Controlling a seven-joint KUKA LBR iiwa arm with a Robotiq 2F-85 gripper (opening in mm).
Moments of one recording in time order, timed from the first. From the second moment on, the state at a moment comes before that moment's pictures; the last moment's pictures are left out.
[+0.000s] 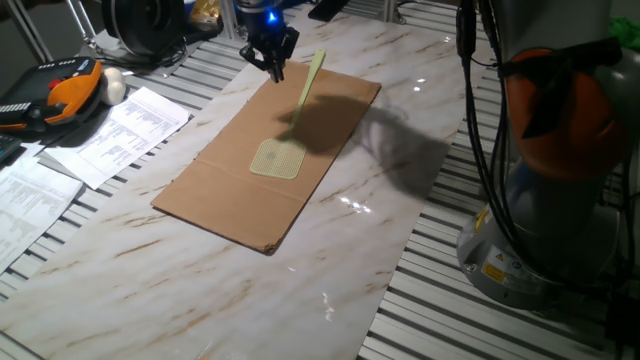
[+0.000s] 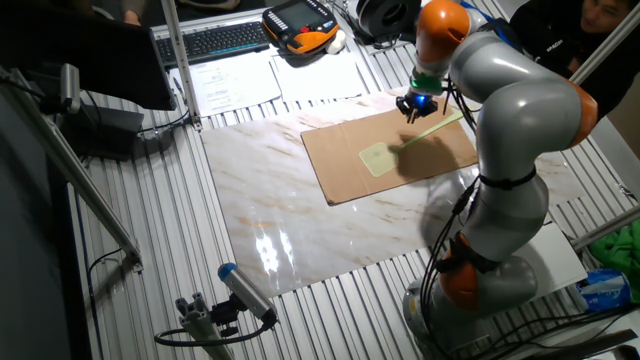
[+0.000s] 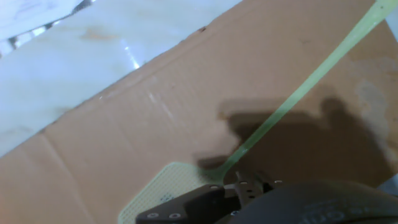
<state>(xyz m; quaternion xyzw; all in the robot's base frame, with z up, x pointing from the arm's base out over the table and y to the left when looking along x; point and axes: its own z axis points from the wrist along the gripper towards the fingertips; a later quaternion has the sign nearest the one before) 0.558 -0.128 0.159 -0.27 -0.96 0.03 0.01</state>
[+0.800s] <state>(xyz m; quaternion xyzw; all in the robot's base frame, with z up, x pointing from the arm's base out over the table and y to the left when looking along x) 0.563 -0.174 0.123 -0.33 -0.94 0.03 -0.02</state>
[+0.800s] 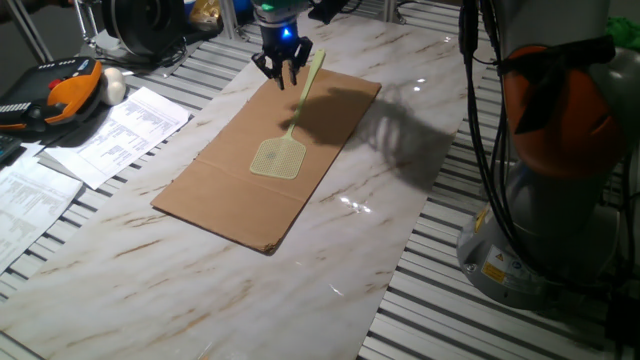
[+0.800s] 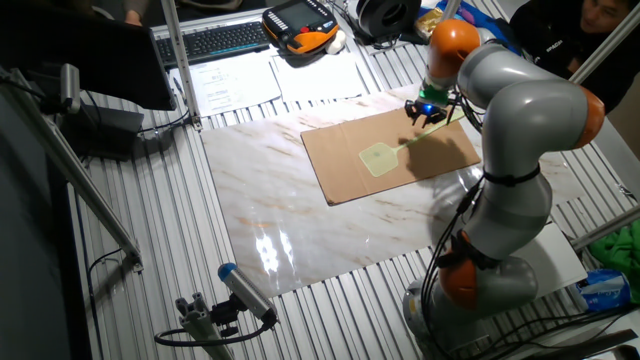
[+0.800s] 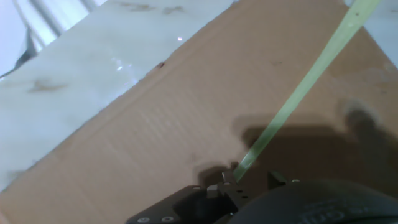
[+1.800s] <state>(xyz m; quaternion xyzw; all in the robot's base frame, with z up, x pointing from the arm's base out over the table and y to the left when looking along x) 0.561 -0.232 0.088 -0.42 -0.91 0.02 -0.03</state>
